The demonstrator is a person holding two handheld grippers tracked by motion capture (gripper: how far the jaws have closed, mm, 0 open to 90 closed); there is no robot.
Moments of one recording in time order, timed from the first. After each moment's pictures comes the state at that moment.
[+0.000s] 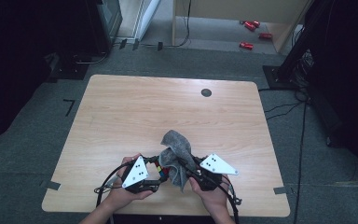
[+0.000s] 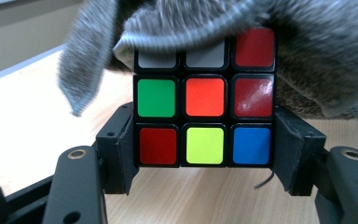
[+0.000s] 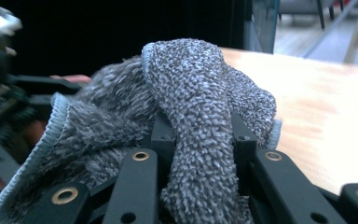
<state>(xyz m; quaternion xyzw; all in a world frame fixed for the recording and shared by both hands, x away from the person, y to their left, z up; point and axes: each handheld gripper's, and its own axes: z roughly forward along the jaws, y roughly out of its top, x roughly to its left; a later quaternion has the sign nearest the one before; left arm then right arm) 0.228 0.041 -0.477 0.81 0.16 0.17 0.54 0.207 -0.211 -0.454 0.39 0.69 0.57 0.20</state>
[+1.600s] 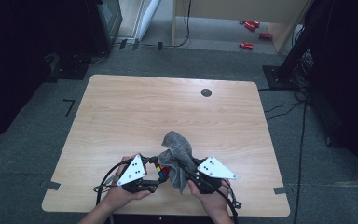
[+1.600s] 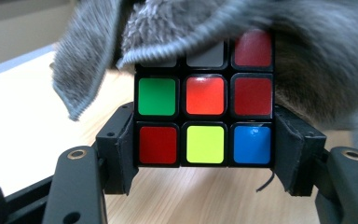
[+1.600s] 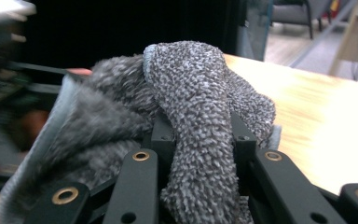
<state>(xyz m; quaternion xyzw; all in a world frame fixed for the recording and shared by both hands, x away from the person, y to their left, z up) 0.228 0.041 -0.470 0.81 0.15 0.15 0.54 0.194 -0.202 -0.442 0.38 0.70 0.56 0.23</state>
